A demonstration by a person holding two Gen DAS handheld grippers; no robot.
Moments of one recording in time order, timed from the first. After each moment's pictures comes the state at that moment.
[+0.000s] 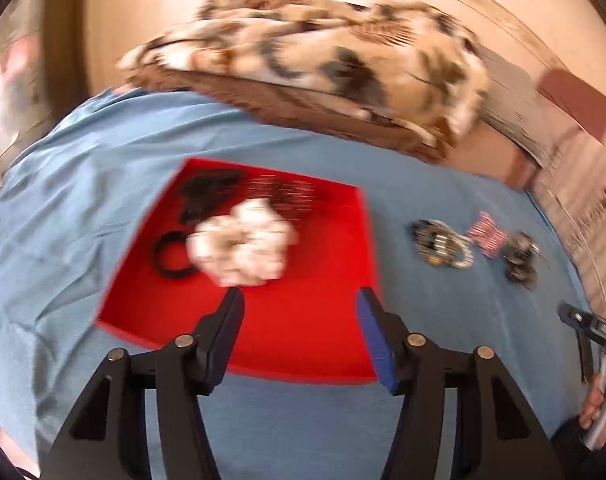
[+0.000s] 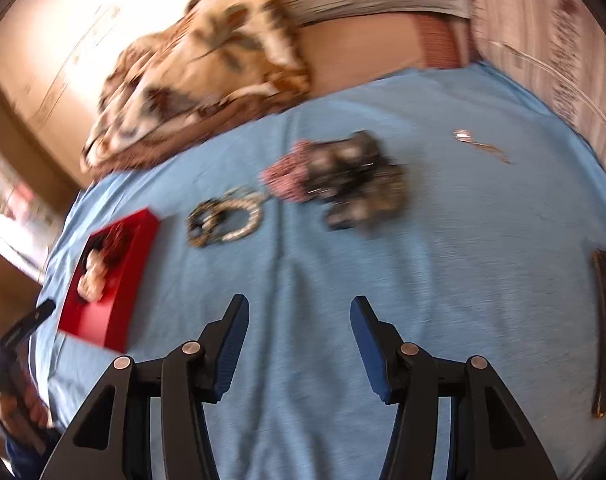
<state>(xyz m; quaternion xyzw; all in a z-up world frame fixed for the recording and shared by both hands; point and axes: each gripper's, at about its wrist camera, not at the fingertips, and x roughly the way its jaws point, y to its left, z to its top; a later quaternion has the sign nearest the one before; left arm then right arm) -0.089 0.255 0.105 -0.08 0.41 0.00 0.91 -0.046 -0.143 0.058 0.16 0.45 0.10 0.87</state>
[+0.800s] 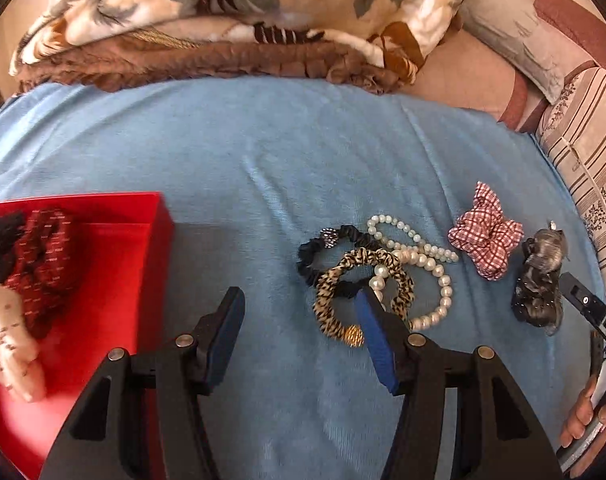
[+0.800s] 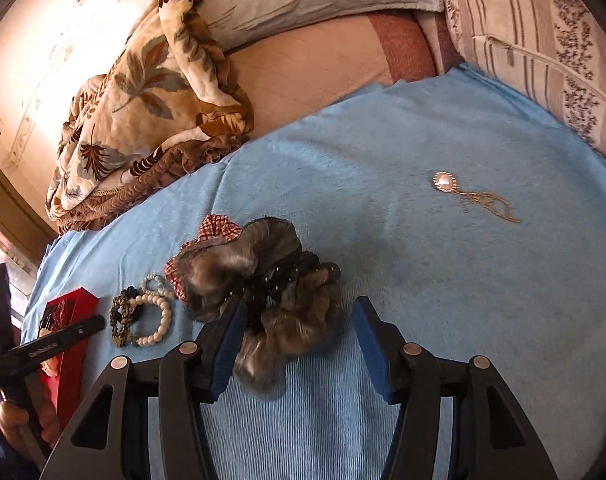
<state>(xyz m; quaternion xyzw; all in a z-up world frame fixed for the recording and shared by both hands) 0.090 0.117 0.018 -0.04 0.52 -0.05 0.85 0.060 -0.195 0.016 0.18 0.42 0.07 0.89</state>
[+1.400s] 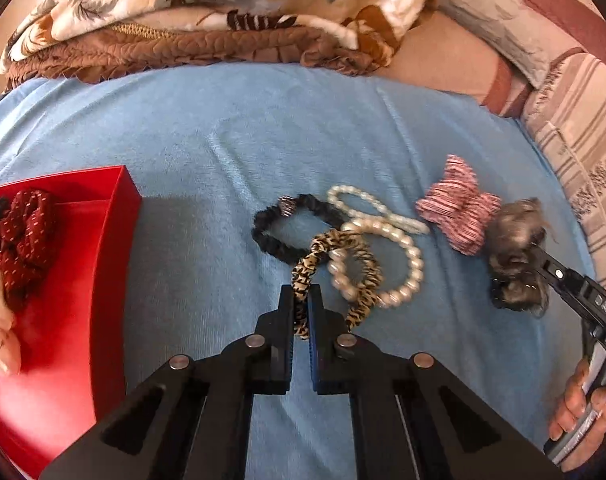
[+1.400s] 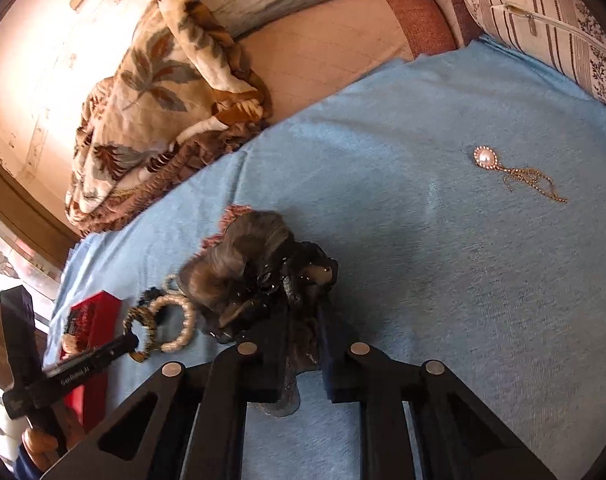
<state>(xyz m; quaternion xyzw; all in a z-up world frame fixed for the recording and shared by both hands) 0.064 0.097 0.024 -0.05 0.52 -0.07 0.85 0.068 -0.186 0.008 0.23 0.43 0.11 0.87</state>
